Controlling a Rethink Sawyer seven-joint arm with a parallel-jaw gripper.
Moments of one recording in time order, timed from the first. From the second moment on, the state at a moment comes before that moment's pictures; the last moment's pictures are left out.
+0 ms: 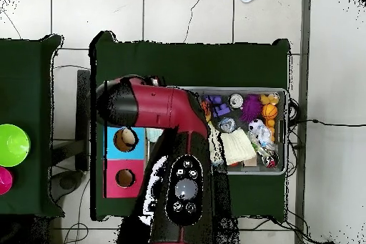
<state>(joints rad) 0.05 -0.64 -0.14 1.41 0.10 0.53 1.49</state>
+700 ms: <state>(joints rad) 0.04 -0.62 -0.13 1.43 0.10 0.49 1.49</state>
